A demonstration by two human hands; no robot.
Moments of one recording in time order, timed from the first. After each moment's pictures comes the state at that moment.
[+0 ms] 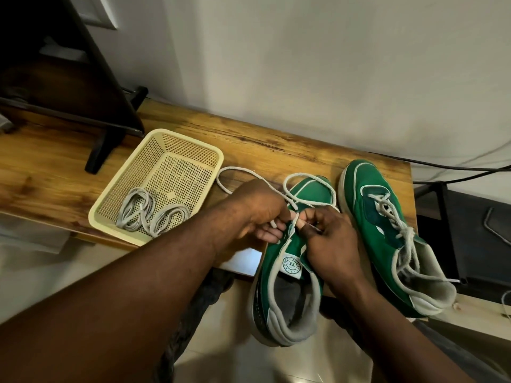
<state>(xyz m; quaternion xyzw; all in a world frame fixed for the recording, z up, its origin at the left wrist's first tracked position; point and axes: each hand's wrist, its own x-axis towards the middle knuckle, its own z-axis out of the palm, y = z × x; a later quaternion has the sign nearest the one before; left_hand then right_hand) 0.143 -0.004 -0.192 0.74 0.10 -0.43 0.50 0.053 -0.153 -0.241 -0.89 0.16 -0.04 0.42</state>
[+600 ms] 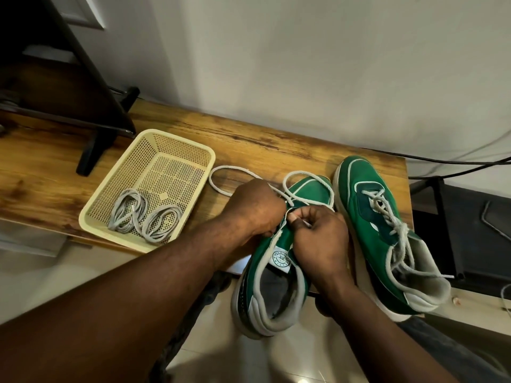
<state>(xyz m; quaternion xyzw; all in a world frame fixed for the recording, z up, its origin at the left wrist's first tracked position) 0.134 -0.021 -0.194 0.87 0.05 -0.29 0.40 0.058 -0.141 -0.244 -0.87 0.25 -0.06 0.41</state>
